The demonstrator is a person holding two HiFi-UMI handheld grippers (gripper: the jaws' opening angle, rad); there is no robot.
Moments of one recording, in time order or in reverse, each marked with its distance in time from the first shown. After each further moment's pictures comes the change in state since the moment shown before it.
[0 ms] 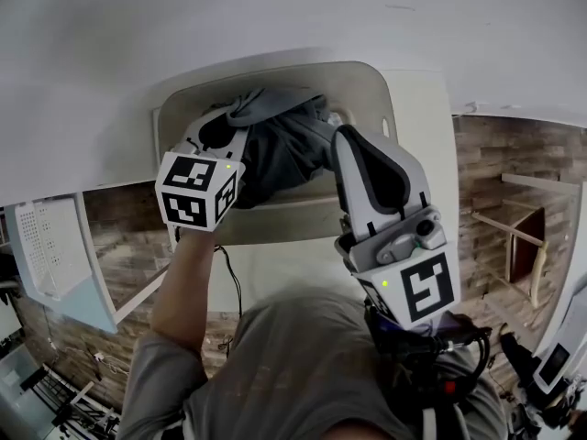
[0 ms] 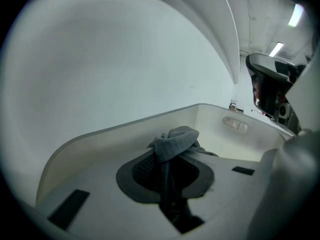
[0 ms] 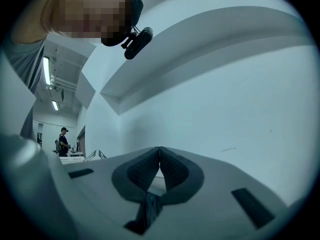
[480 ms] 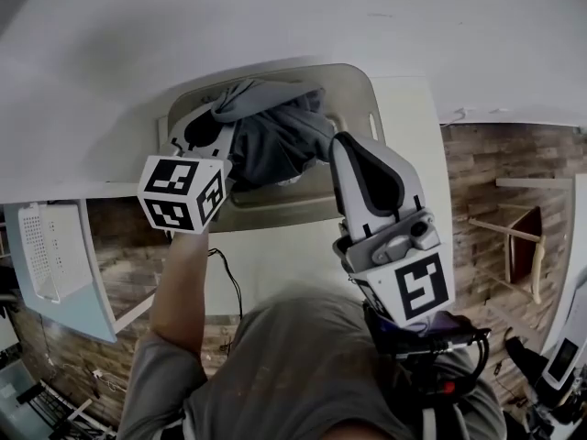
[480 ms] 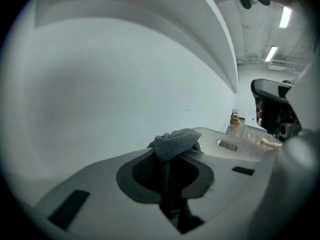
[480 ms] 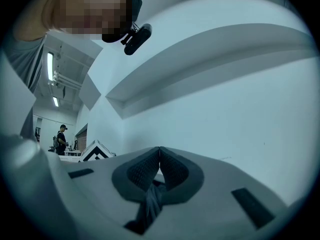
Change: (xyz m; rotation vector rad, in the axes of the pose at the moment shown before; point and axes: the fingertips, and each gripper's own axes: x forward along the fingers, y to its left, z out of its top) left arm -0.052 -0.005 0.052 0.010 -0.165 0.034; right arm -0.033 0.022 0.027 -0.058 -0.046 -0.016
